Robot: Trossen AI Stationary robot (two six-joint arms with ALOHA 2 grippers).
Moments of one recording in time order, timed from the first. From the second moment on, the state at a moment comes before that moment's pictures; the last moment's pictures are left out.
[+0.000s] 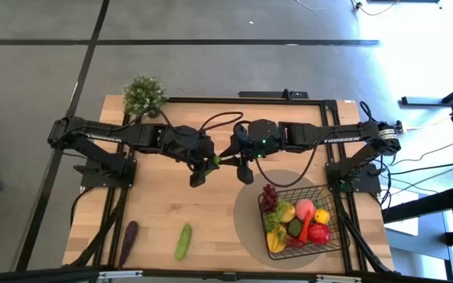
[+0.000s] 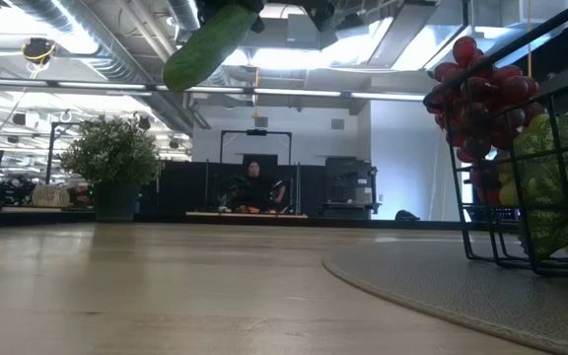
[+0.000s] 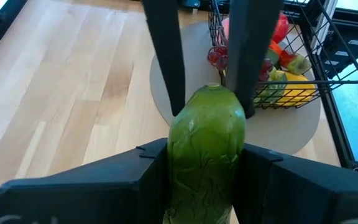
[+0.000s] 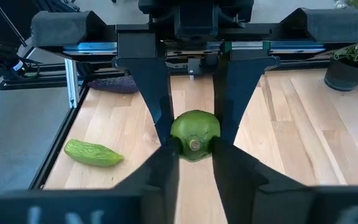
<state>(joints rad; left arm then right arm) -0.06 1.35 1.24 -0.45 -0.06 -0.18 0.04 1.60 1.44 -0.31 -0.10 0.10</state>
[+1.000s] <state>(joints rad) -0.06 1.35 1.24 -0.41 -0.06 -0.15 0.04 1.61 1.44 -0.29 -0.05 0.07</state>
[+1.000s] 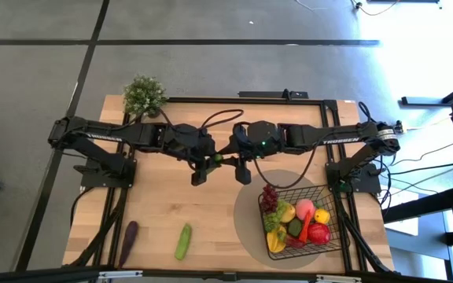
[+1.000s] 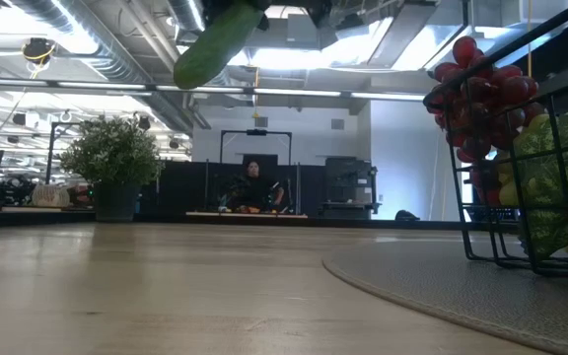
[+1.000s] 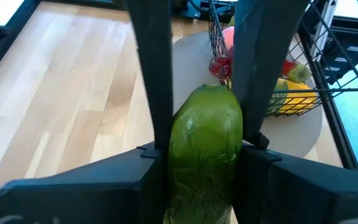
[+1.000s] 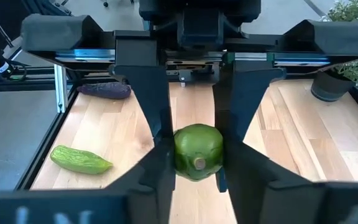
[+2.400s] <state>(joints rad) -0.05 1.35 1.24 -0.60 -0.05 -0.23 0.04 1.61 1.44 -0.34 -0.05 0.13</state>
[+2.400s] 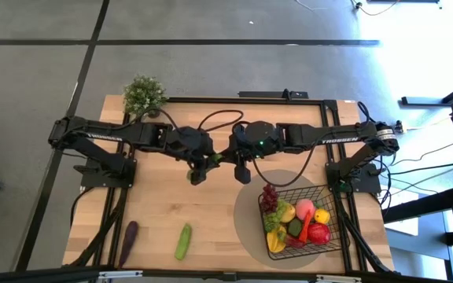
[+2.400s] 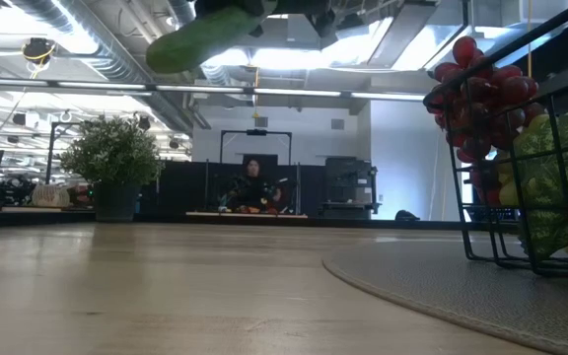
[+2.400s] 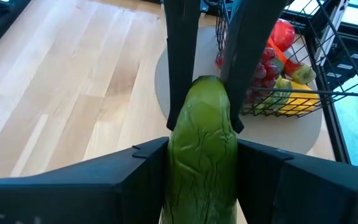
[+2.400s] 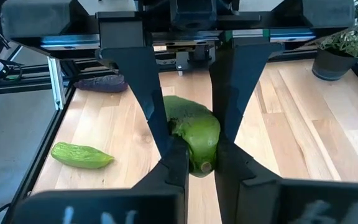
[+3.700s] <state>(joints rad) -0.06 1.38 1.24 -0.61 -0.08 -0.25 0.04 1.60 1.44 -0.43 -0.05 0.15</state>
